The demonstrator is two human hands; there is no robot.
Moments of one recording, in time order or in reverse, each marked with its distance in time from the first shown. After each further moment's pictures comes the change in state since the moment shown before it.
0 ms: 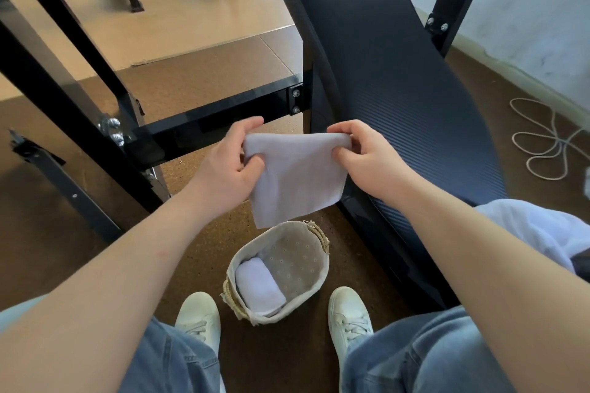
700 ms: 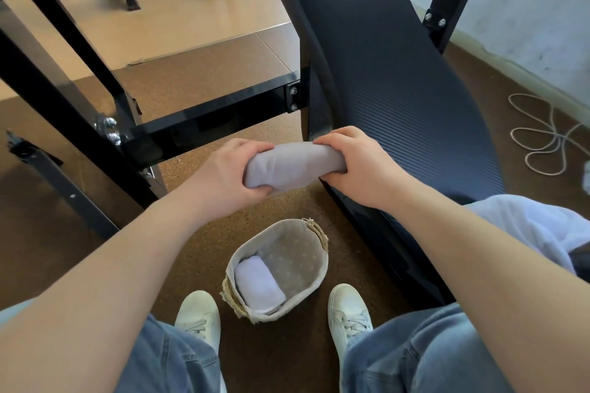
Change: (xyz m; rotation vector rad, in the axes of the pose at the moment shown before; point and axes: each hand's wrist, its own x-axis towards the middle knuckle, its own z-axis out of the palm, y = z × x) left_hand 0.004 -0.014 0.000 0.281 -0.178 0.040; right_hand -0.004 0.008 0.001 -0.433 -0.117 -0.214
